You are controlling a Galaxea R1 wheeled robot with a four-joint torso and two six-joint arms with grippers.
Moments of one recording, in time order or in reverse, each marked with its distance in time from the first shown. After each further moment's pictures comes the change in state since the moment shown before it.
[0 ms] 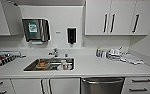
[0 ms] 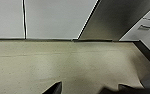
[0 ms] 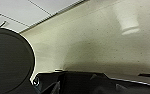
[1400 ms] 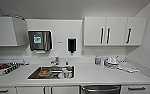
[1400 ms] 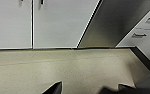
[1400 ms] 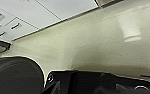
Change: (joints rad) left arm 0.043 -0.047 0.013 -0.009 -0.027 0.004; right arm -0.012 -0.002 0.006 0.000 -0.006 -0.023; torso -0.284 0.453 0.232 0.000
